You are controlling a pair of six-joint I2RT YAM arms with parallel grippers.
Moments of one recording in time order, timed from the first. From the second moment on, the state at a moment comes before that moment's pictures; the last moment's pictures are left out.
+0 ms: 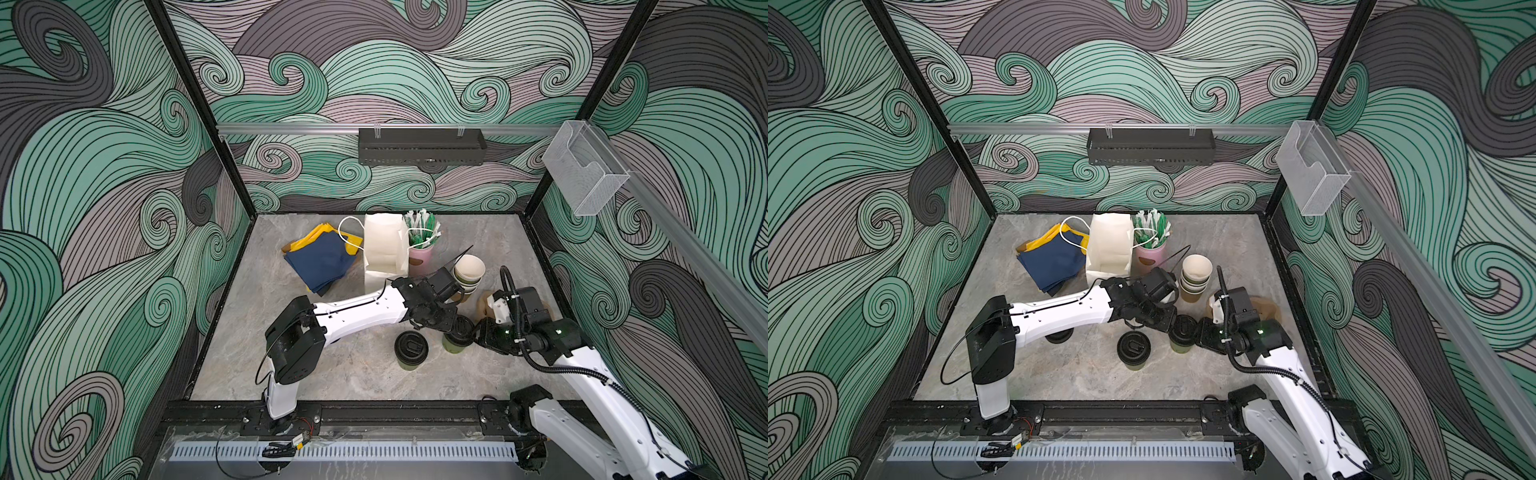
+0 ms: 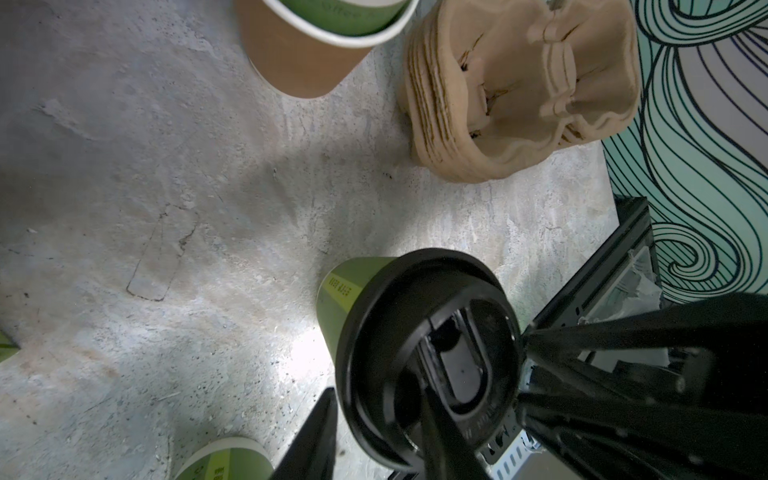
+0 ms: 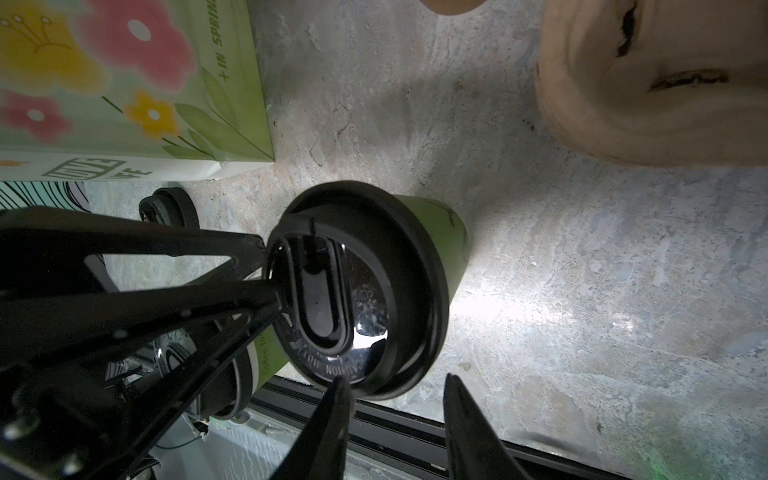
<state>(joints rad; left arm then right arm) -1.06 1.89 1.54 -0.64 0.14 -0.67 0.29 0.82 0.71 -1.01 -0.32 0.53</state>
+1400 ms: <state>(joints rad) -1.06 1.89 1.54 -0.65 0.15 -0.67 0.28 0.84 0.70 -0.99 -0.34 0.59</state>
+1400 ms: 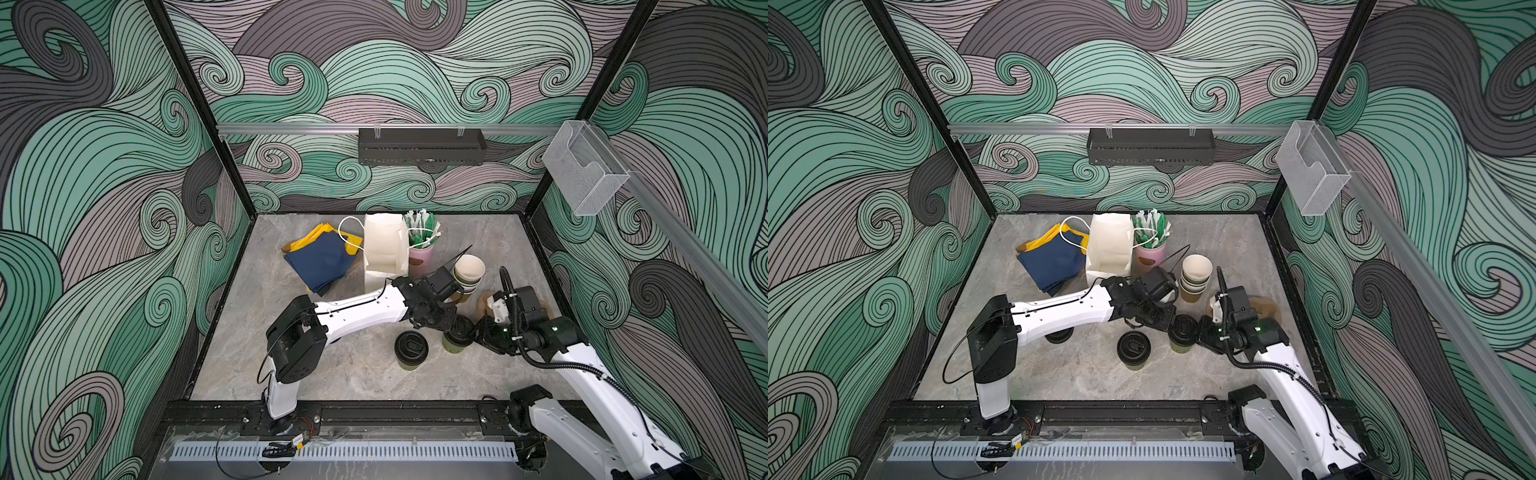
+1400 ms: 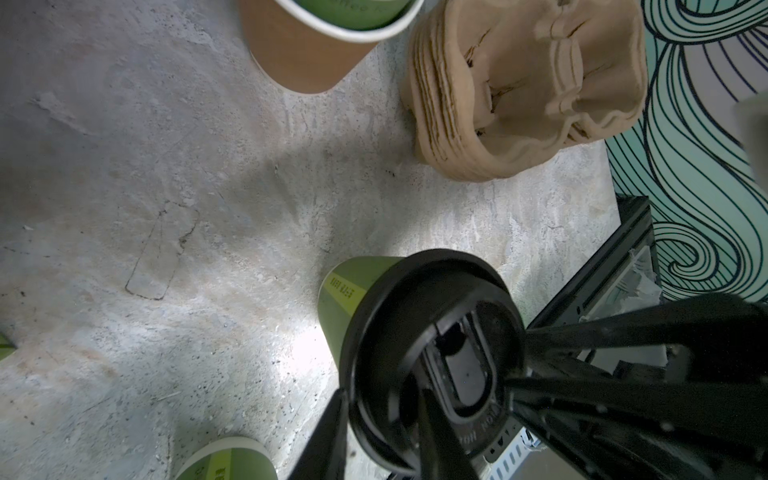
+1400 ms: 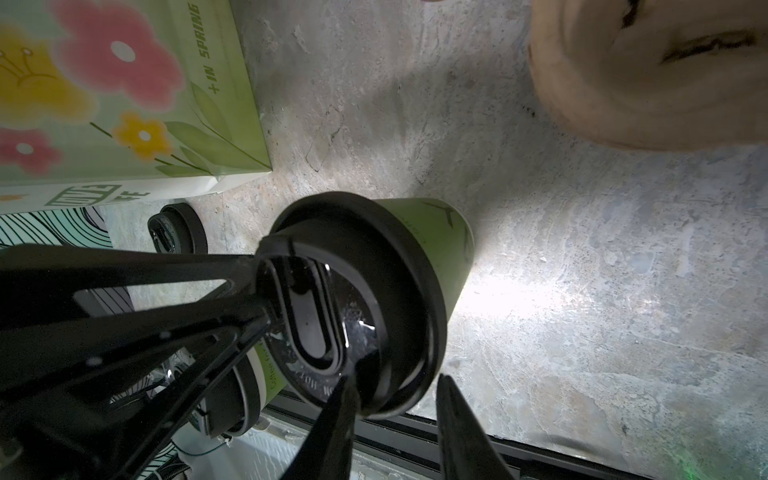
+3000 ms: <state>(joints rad) -1.06 1.92 1.57 -0.66 0.17 -0.66 0.46 0.81 0.65 -0.97 -0.25 0.72</state>
